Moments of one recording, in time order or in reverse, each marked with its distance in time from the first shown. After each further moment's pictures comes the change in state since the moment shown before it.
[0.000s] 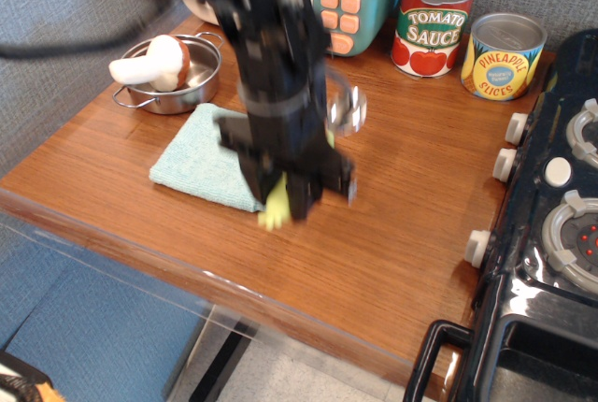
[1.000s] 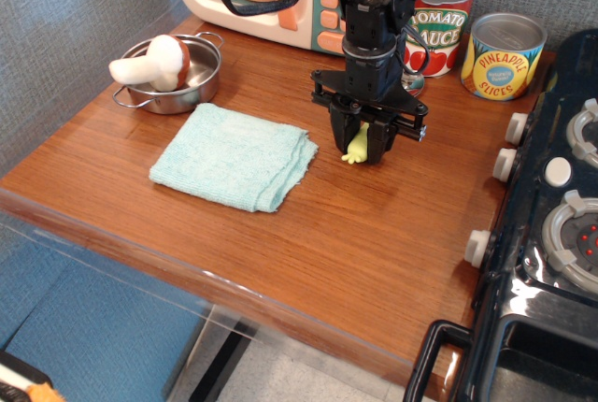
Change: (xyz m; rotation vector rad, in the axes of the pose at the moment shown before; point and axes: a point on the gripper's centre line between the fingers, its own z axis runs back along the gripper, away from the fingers) arm 0.102 -0.005 -0.075 -0.011 0.079 -0.044
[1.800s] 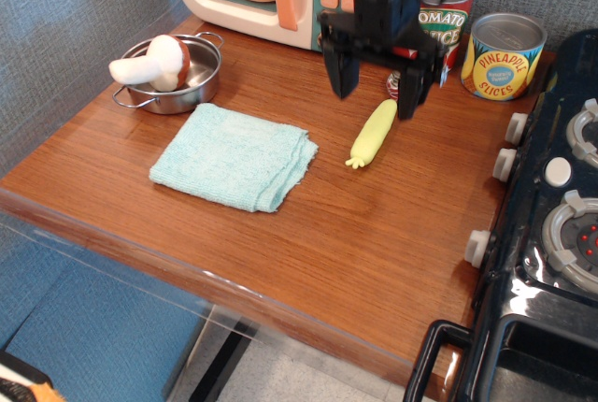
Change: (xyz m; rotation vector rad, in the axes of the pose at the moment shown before) arm 0.001 -0.012 0.070 -0.025 -0.067 -0.004
